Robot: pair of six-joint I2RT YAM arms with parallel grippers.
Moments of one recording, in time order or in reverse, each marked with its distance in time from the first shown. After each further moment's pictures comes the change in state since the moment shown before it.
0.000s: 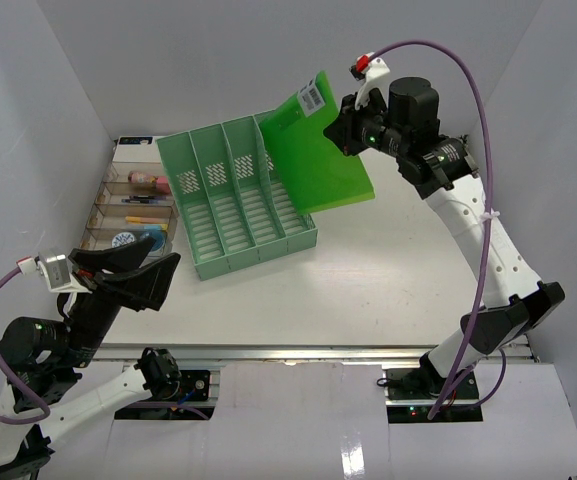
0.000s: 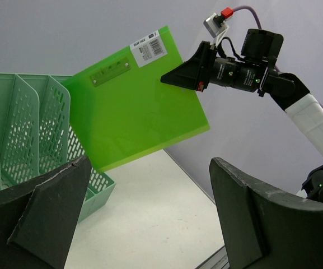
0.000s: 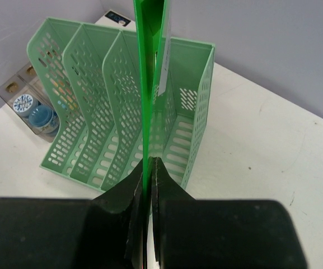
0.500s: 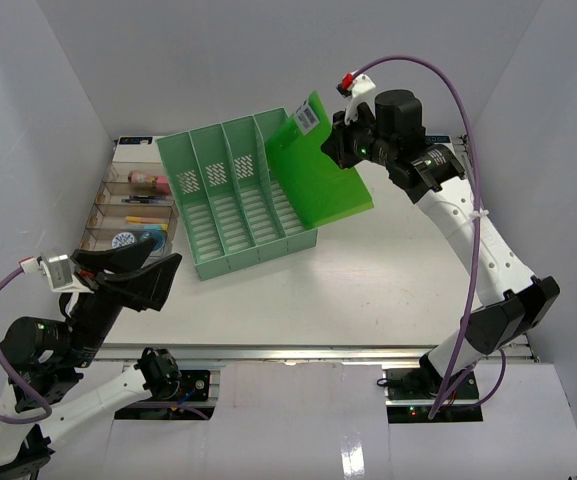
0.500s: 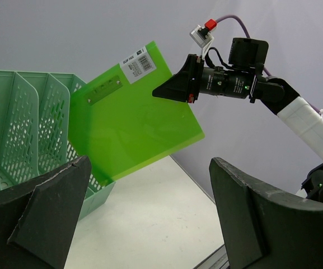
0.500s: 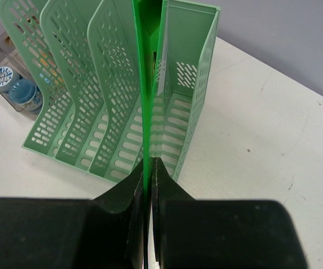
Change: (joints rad) left arm 0.000 -0.004 -0.008 0.000 0.000 -0.006; right arm 0.017 0.000 -0.105 -0.003 0.025 -0.049
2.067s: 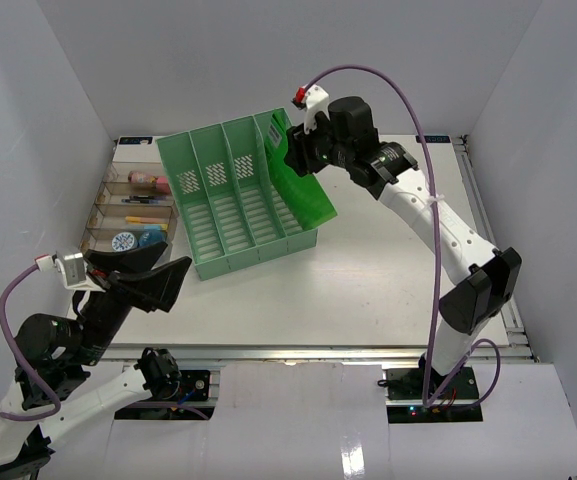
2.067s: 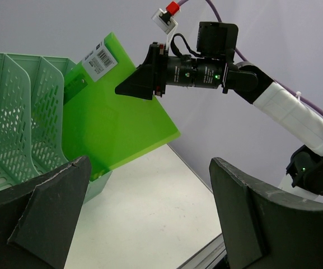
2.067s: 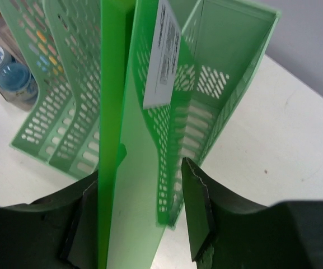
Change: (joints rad) left arm 0.000 0.000 -0.040 -0.006 0.018 -0.034; right arm 0.115 0.168 0.059 0.035 0.059 -0.062
